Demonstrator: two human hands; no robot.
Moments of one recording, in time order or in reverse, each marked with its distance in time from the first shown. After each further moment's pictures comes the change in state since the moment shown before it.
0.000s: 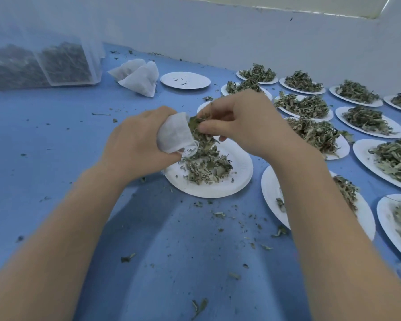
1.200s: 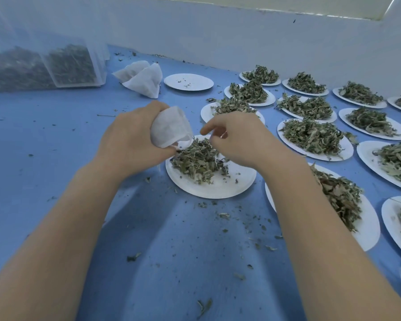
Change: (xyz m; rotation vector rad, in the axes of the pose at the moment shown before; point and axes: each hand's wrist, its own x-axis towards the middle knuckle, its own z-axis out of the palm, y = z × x) left_hand -0.001 -0.008 -0.008 -0.076 0.039 -0.101; right_hand 0.006 0.010 0.020 -0.226 -0.061 0.103
